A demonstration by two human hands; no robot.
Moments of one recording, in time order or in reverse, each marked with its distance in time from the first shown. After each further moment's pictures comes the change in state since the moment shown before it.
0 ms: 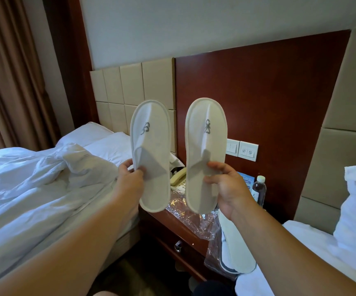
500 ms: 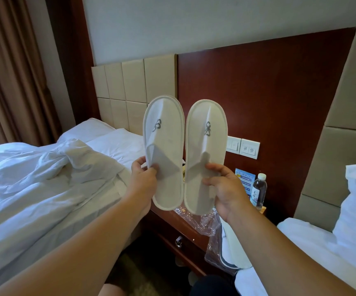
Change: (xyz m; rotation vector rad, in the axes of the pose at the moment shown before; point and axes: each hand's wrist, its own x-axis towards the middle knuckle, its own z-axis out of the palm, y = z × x) left_hand -0.015 -0.003 0.017 -0.099 -0.072 -0.044; right_hand -0.008 0.015 0.003 0.016 0.009 0.002
